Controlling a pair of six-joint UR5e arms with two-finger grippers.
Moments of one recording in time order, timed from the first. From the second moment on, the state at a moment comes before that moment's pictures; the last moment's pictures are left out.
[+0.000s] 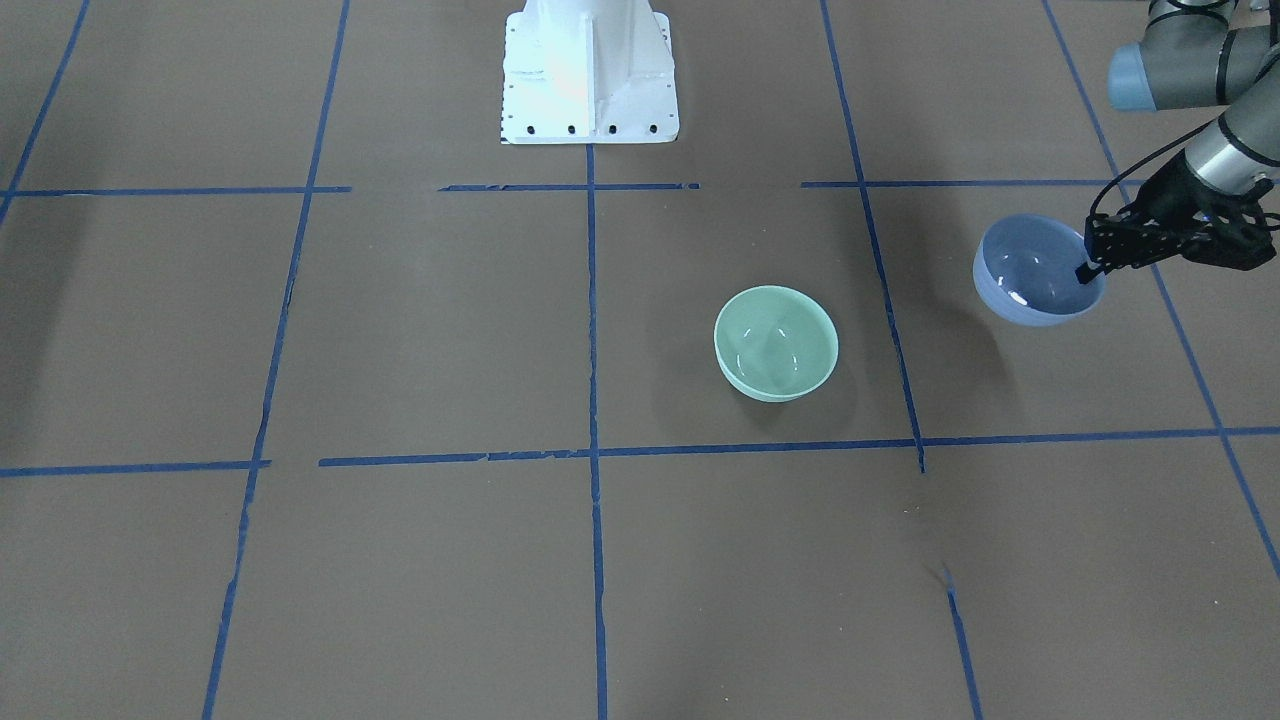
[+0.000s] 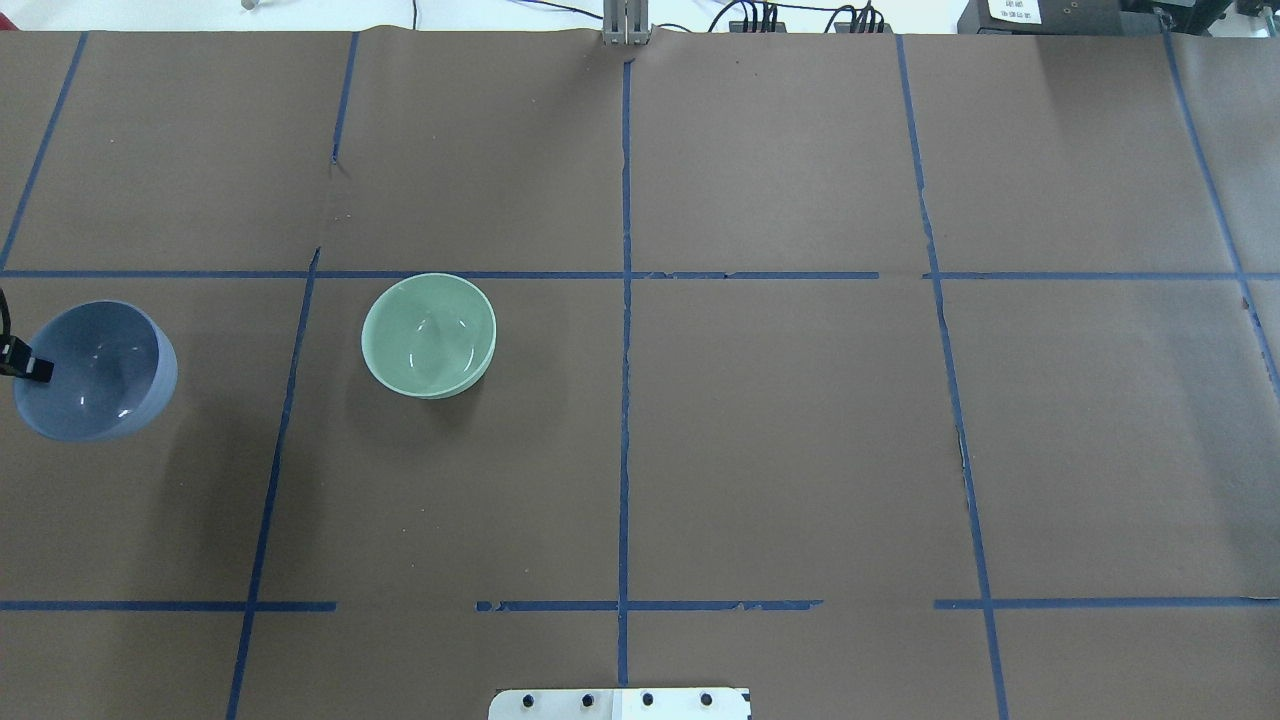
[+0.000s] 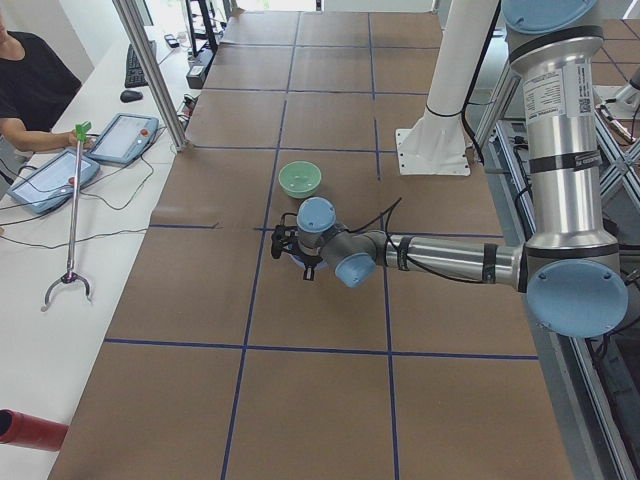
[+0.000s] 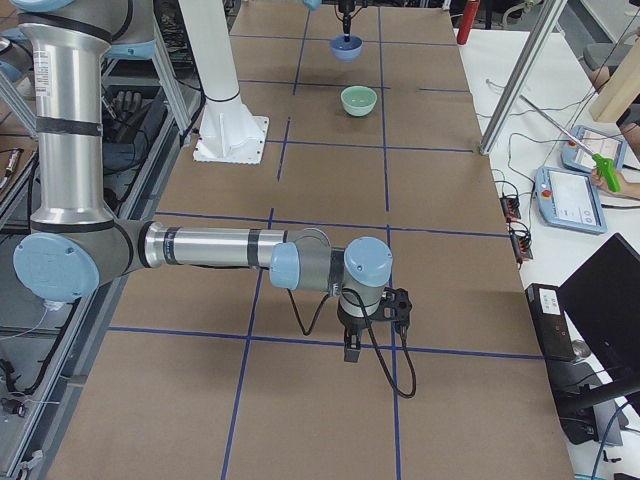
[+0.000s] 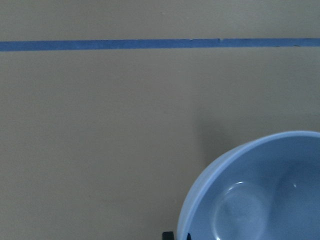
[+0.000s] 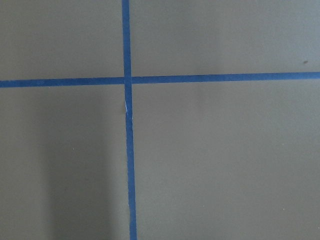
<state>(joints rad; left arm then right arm) -1.12 -1.40 -1.79 -2.20 -2.34 -0.70 1.58 -1.62 1.64 -1.63 2.28 0.02</state>
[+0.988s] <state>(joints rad) -1.25 -1.64 -2.20 -1.44 -2.35 -0.67 1.58 -1.62 1.64 -1.63 2.28 0.02</state>
